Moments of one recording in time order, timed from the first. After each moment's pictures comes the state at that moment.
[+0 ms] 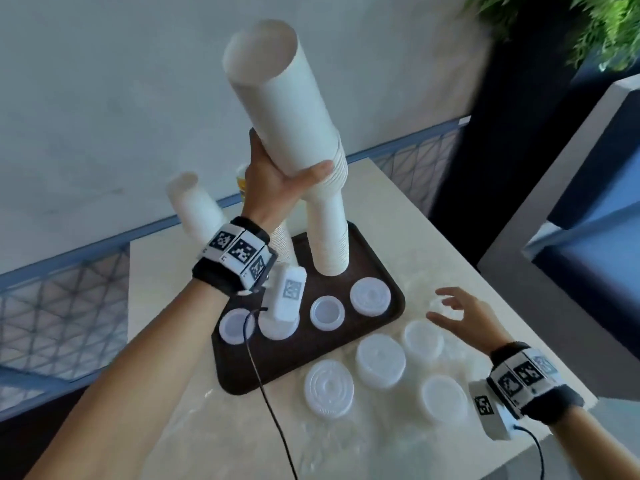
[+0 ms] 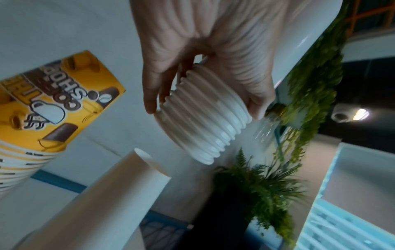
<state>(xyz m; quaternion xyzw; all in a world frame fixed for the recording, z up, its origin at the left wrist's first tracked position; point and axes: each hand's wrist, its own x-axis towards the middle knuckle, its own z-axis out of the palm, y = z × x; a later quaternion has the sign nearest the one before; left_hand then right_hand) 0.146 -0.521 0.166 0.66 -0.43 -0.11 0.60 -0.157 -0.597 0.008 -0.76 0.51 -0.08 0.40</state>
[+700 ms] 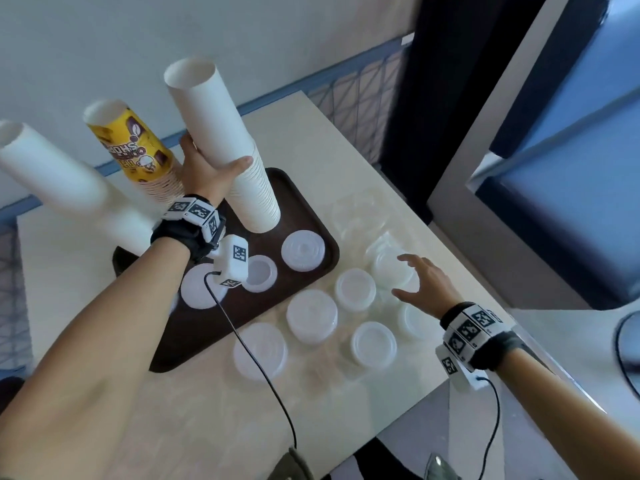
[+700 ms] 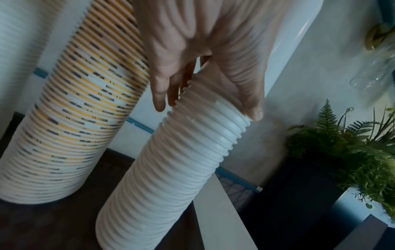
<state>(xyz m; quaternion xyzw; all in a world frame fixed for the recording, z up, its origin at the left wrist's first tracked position) 0.146 -0.590 0.040 0.83 -0.31 -0.12 0.45 -0.223 -0.619 -0.050 -0.79 0.51 0.02 0.33</state>
